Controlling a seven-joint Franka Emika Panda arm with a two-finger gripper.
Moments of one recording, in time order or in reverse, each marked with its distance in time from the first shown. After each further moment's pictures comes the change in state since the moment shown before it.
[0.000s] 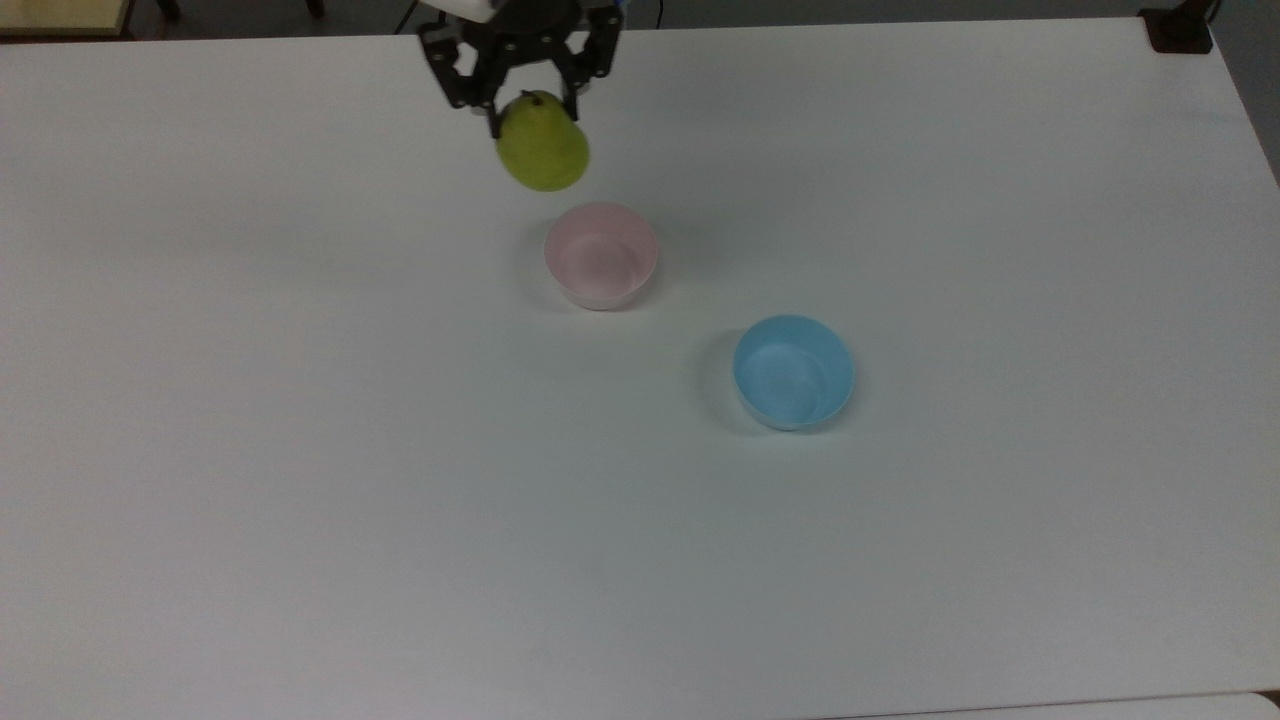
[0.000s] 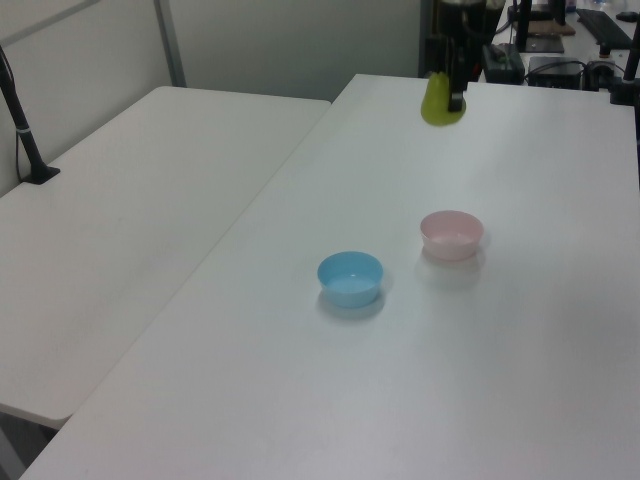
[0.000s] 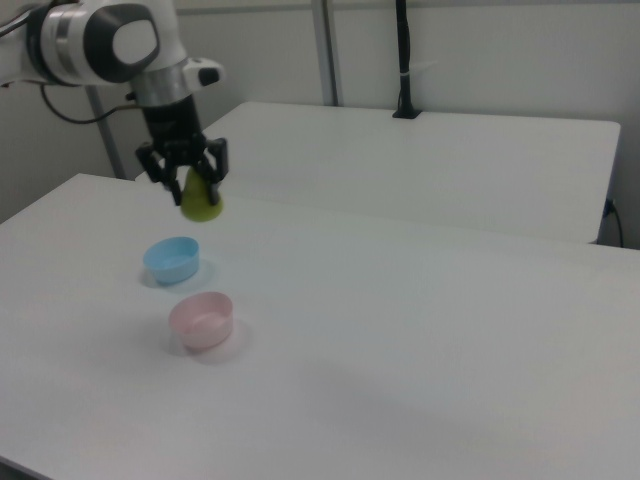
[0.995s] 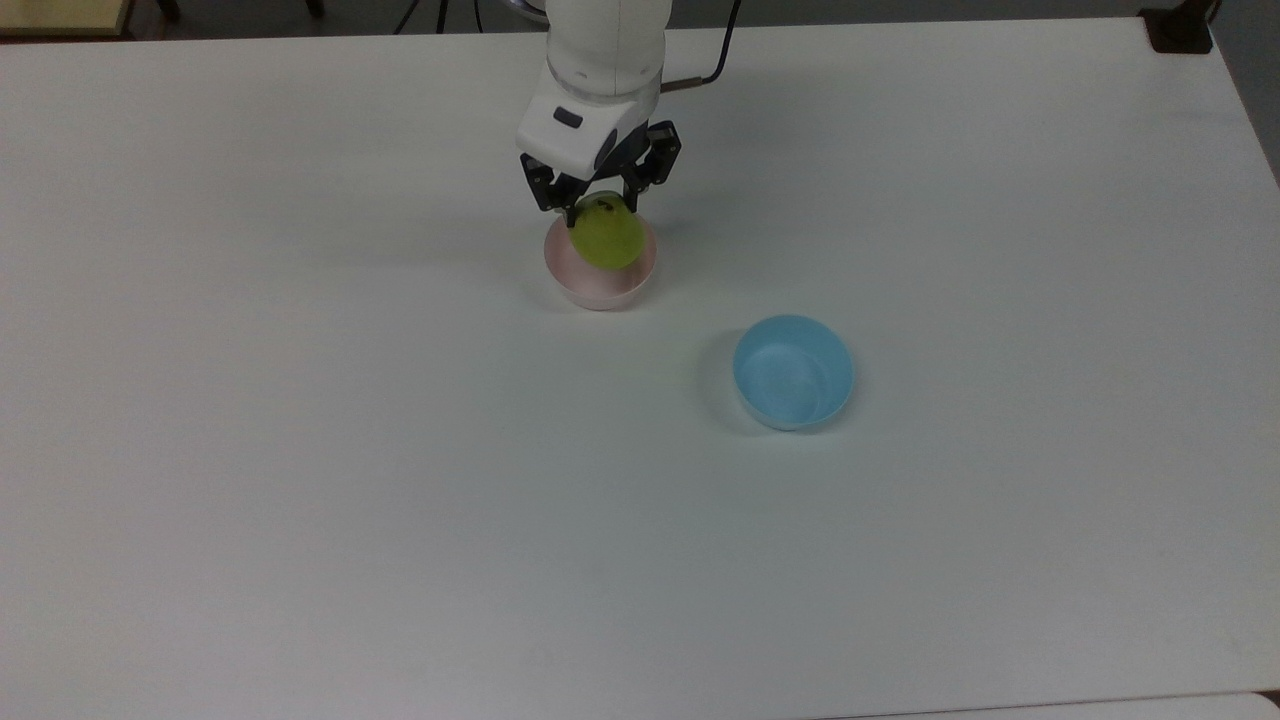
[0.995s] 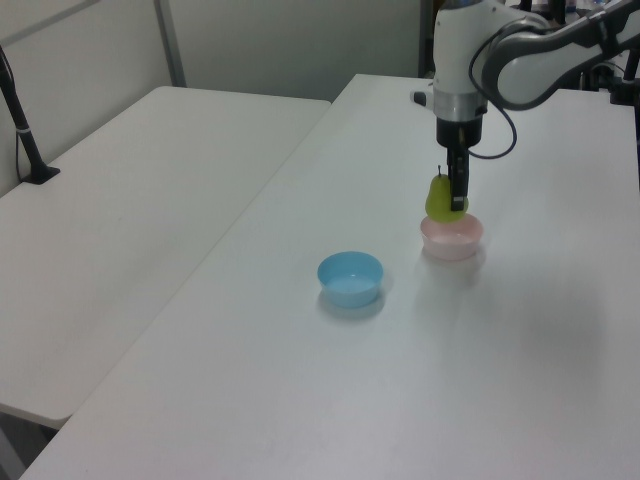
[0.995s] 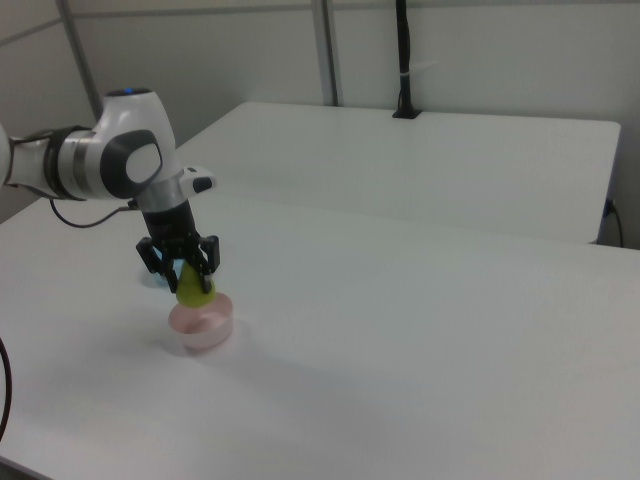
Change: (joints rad) arm 0.076 0.034 0.000 -0.376 -0.024 0.362 0.100
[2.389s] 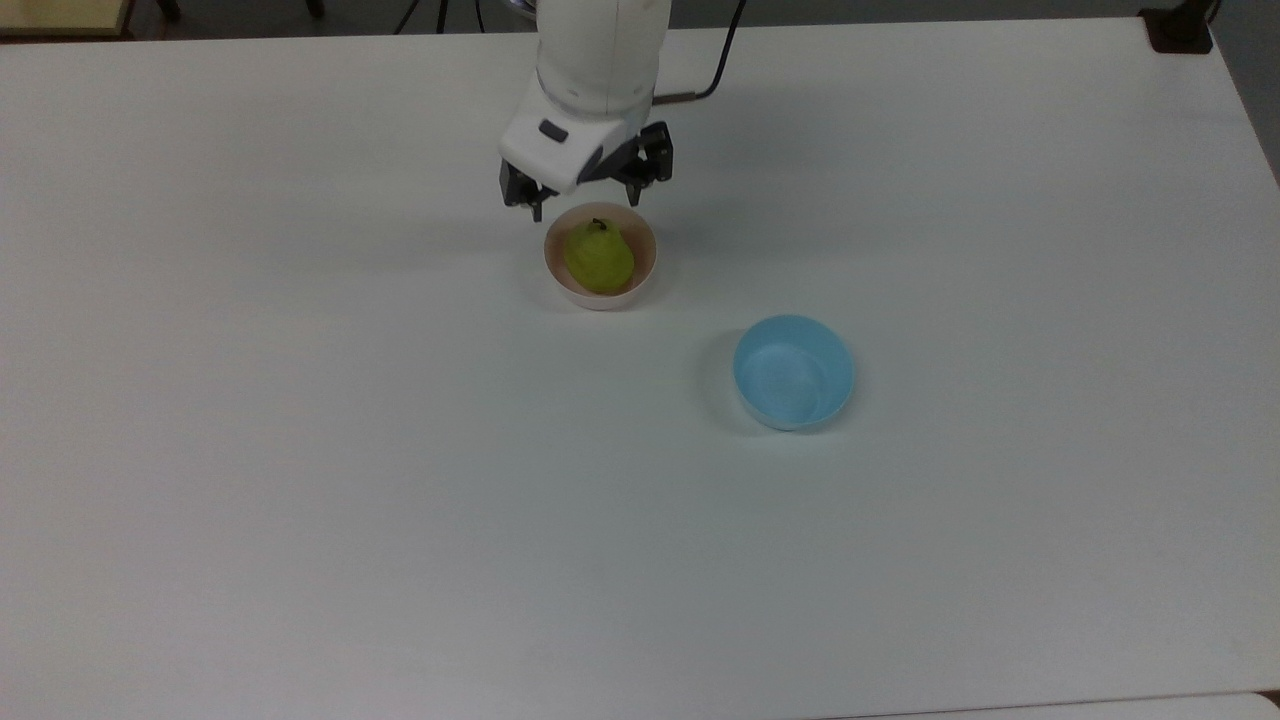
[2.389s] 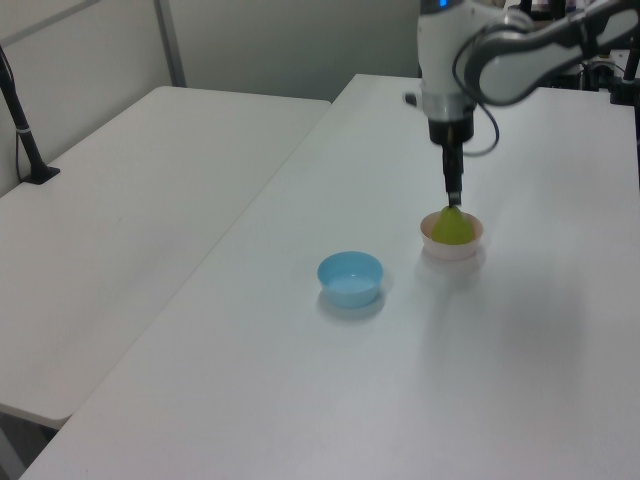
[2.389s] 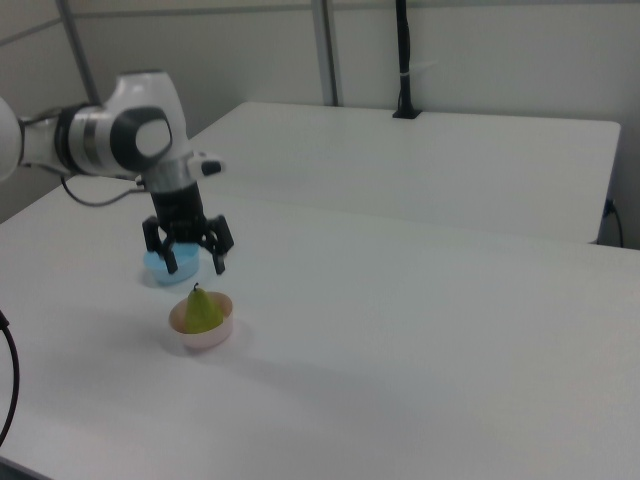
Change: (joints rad) arm -0.012 0.054 -0.004 0.155 -0.024 -0.167 0.056
